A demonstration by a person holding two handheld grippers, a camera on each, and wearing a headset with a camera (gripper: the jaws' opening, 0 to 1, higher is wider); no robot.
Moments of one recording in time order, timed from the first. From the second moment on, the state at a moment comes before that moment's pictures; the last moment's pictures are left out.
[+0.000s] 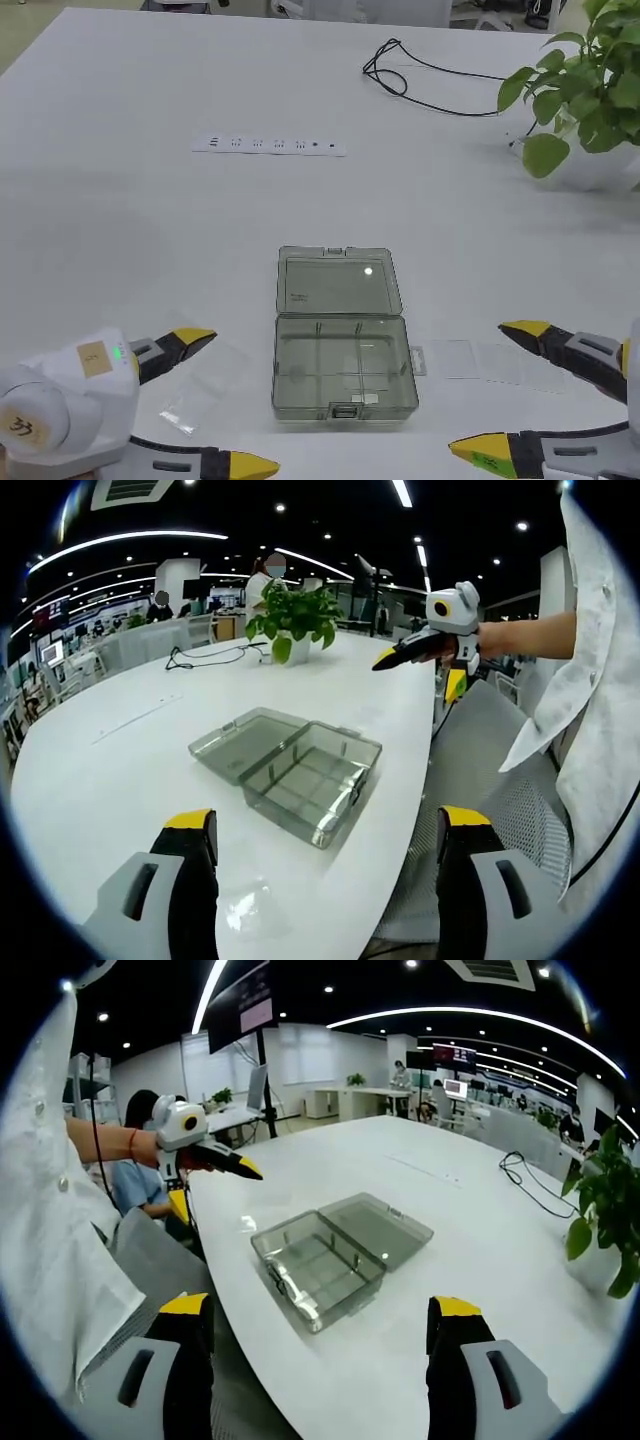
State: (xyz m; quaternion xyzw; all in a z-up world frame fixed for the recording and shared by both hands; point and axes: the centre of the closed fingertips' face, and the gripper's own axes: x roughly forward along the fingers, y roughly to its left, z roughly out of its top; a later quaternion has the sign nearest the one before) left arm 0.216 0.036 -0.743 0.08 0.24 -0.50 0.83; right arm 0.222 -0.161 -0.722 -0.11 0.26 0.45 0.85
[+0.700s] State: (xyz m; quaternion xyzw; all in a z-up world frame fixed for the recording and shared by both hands) left arm 0.219 0.041 -0.745 0.08 0.24 -0.49 0.83; right arm 0.222 -0.161 -0.724 -0.10 0.26 0.45 0.85
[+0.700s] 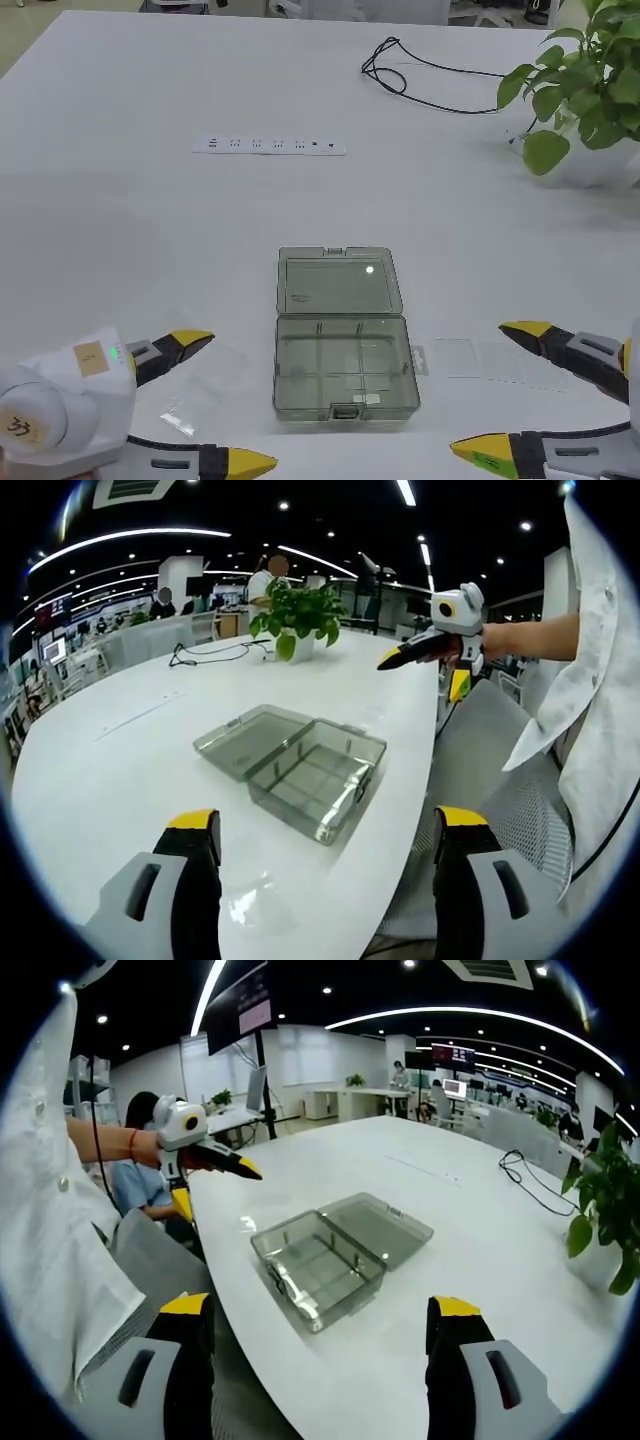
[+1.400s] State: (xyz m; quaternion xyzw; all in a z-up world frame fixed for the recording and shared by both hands) left arm 0.243 0.074 -0.744 0.08 0.26 -0.45 0.85; right arm 0.224 -0.161 -0.722 -0.10 0.26 0.45 0.85
